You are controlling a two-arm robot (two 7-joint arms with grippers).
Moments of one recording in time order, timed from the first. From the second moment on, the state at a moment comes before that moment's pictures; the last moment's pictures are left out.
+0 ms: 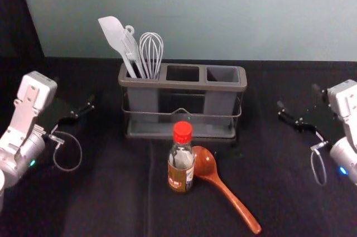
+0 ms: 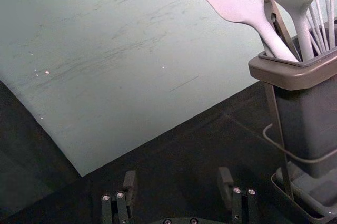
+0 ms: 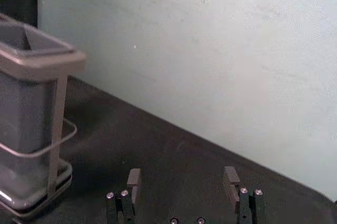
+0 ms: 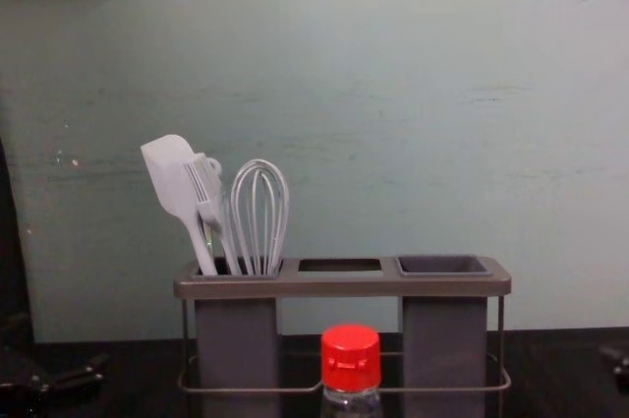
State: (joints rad) left arm -0.20 0.60 0.45 -1.41 -0.25 -0.12 0.03; right arm 0.19 0.61 -0.44 -1.42 0.25 -0.13 -0.03
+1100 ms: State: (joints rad) left arm -0.20 0.60 0.45 -1.41 -0.25 -0.12 0.03; right arm -0.24 0.86 -0.16 -1.85 0.60 -0.27 0.32
